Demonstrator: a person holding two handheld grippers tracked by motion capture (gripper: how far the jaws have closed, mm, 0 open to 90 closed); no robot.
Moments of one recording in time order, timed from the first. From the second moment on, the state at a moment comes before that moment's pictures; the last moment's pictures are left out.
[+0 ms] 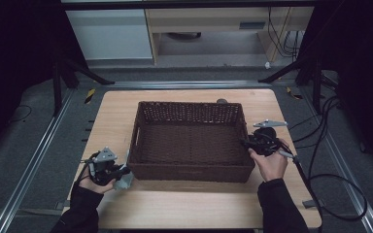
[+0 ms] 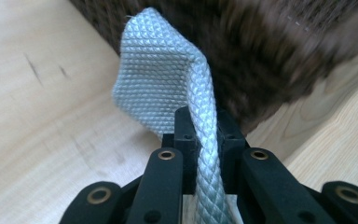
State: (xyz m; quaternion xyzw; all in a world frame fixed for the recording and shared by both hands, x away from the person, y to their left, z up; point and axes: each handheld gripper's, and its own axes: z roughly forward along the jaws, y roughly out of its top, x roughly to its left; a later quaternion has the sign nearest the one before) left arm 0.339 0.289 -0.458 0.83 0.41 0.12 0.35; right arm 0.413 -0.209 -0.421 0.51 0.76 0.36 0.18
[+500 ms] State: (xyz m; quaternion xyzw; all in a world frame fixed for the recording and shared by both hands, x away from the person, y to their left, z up) left arm 0.327 0.295 -0.428 0.82 0.39 0.16 0.39; right arm 0.413 -0.207 -0.426 0.51 0.77 0.34 0.18
